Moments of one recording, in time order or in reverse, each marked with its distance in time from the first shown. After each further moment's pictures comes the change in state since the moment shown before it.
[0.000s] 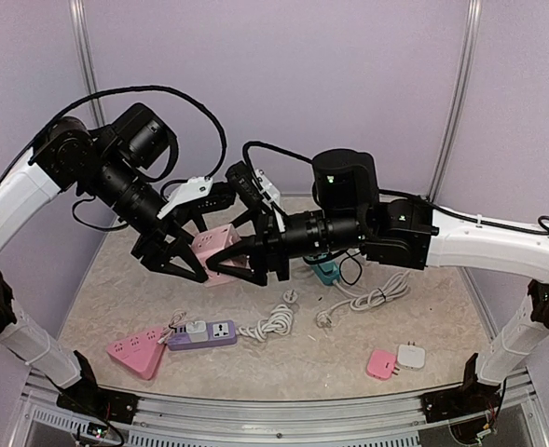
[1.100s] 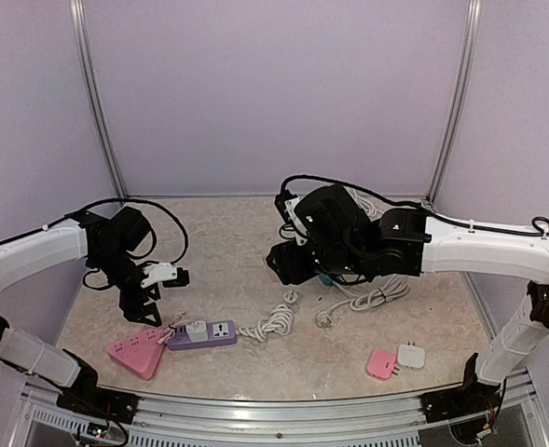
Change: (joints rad) left arm 0.482 -0.121 -0.867 0.339 -0.226 0.311; right arm -0.003 0.003 -0.059 -0.396 0.770 0.334
